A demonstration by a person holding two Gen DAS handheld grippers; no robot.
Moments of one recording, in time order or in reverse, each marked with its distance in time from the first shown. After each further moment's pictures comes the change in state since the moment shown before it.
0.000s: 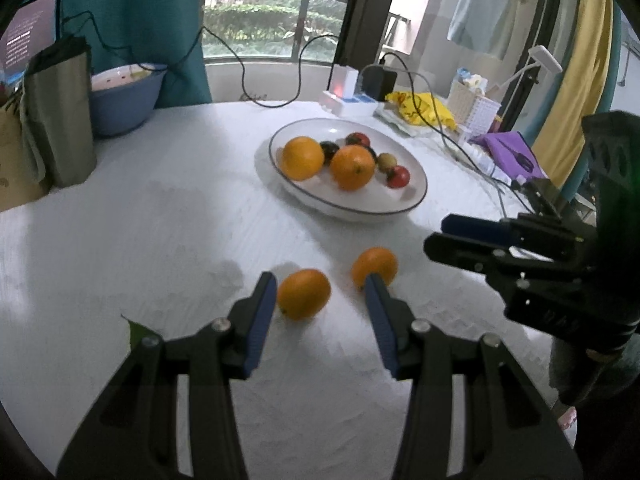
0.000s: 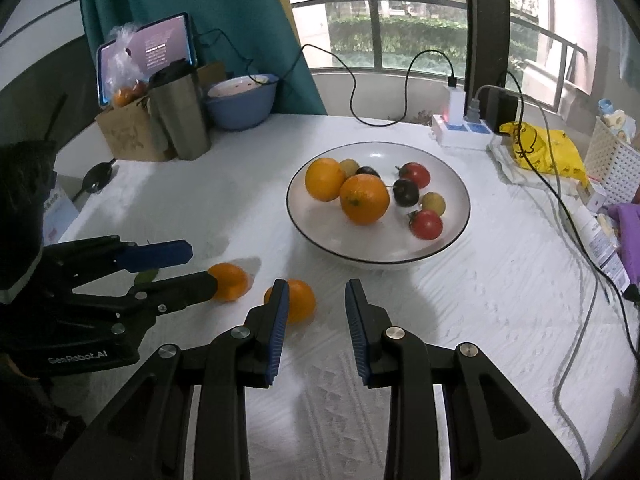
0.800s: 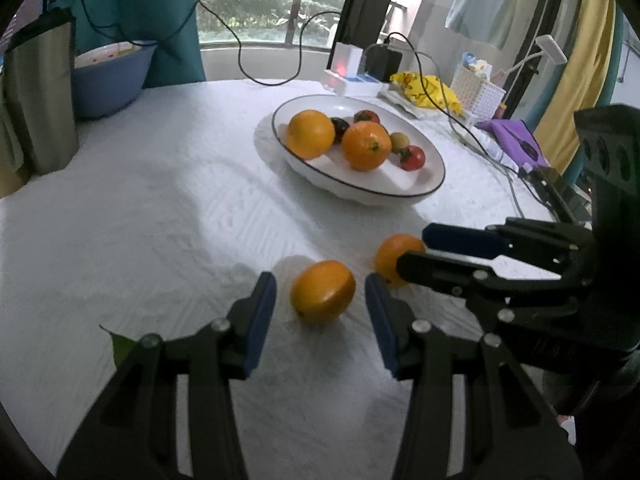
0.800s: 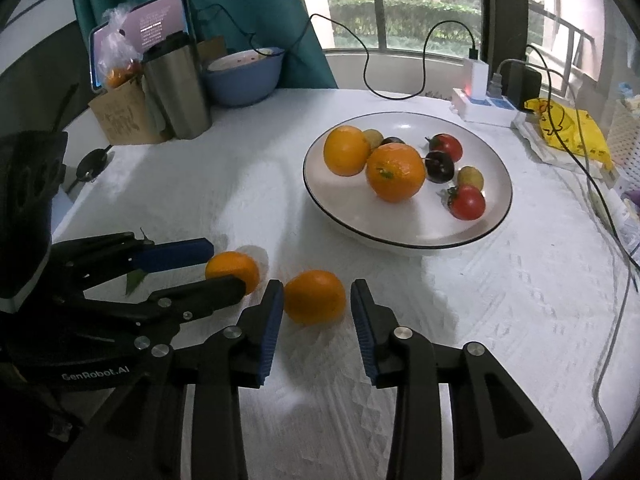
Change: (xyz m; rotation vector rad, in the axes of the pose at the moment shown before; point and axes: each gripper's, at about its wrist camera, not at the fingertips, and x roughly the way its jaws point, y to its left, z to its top) left arm 0.029 0.015 -0.001 0.007 0.052 -0.036; right arm 0.039 0.012 -0.001 0.016 0.069 0.019
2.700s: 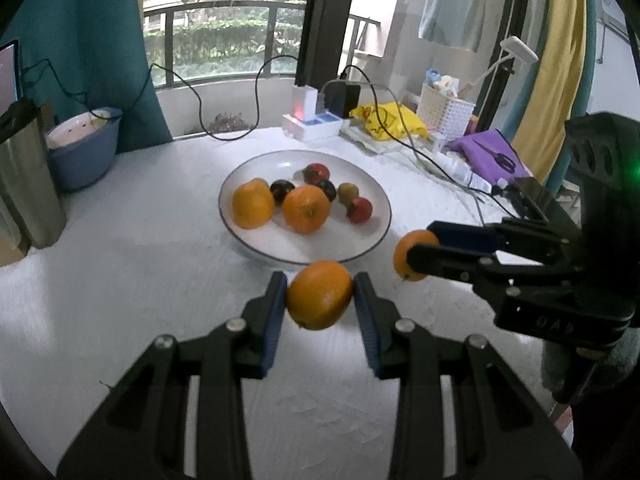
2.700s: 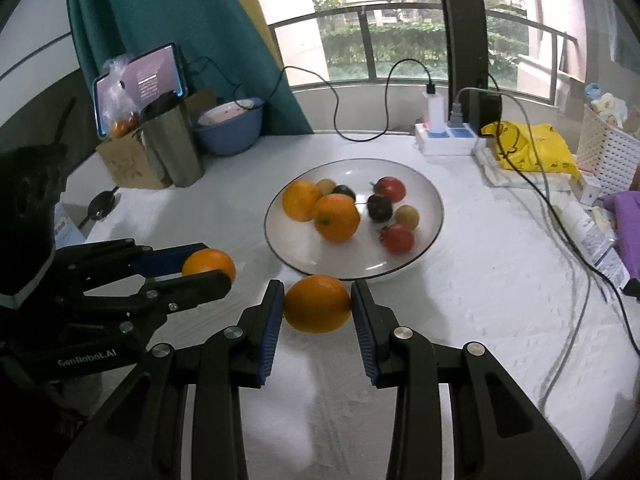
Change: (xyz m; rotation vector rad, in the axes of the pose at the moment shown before) left arm -0.020 -0.054 0.039 0.094 -0.088 0.000; right arm -0.057 -0.053 0.005 0.049 -0.134 0.019
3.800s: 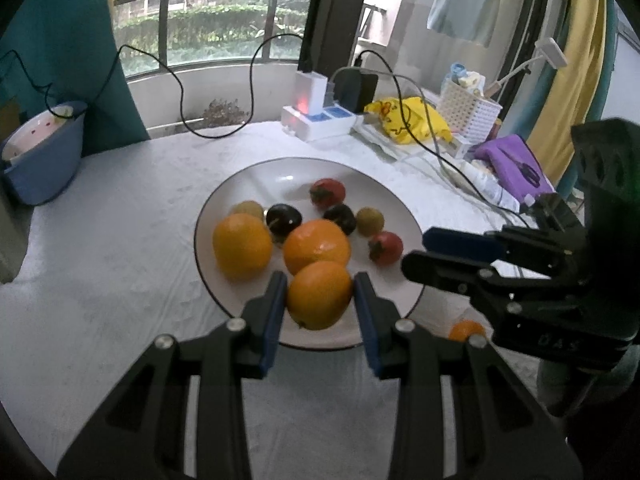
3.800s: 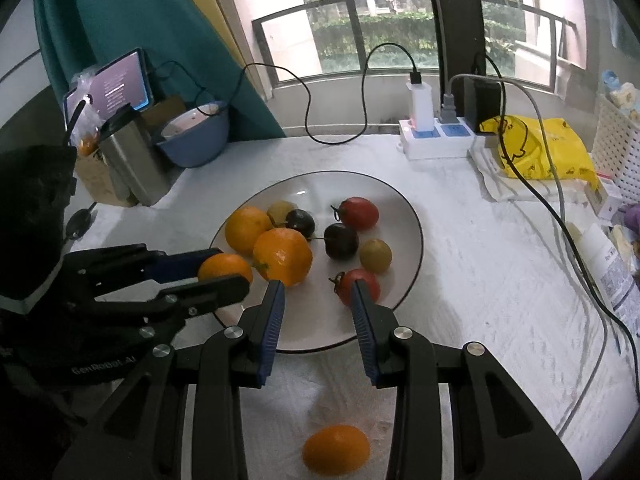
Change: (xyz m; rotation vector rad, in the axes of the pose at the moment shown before) left arm 0.067 0.018 0.040 -0.023 0.051 -0.025; right arm 0.049 -0.043 0.031 0.041 0.036 0.001
